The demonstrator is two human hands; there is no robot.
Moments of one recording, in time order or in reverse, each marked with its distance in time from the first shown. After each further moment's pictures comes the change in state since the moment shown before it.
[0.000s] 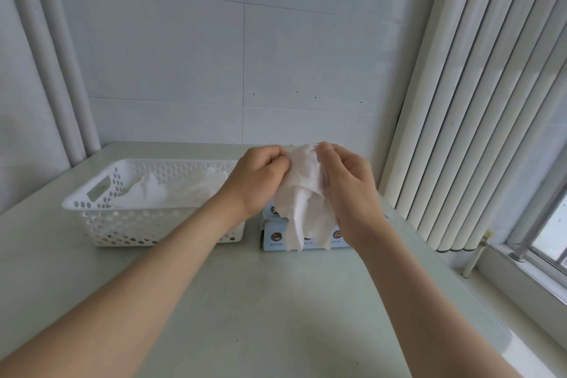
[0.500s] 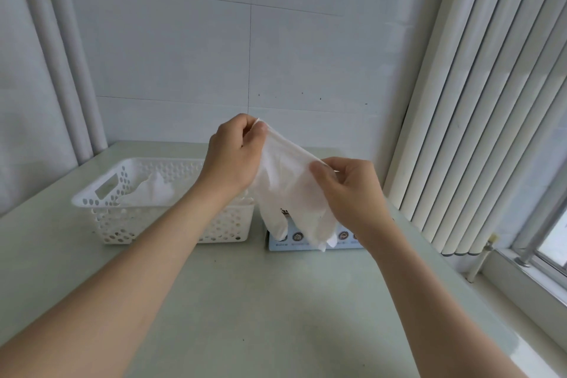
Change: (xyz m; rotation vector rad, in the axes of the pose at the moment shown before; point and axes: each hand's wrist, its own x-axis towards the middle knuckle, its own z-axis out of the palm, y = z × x) left_hand 0.011 0.002 -0.032 0.134 0.350 0.107; right_hand 0.002 0.006 -0.007 -0.457 0.039 -0.046
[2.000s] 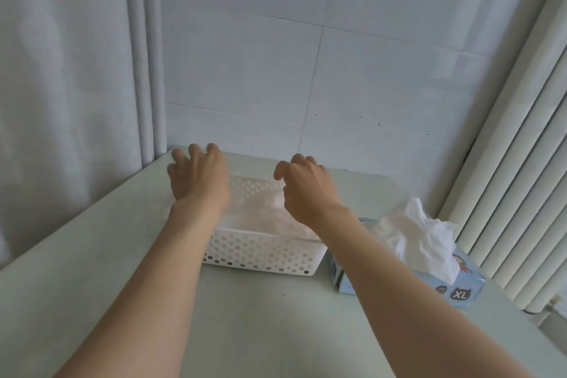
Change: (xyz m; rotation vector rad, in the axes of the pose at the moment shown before) left_hand 0.030 -0.102 -0.118 1.058 0.026 -0.388; right_hand 0.085 -0.044 0.176 -0.944 -0.276 -0.516
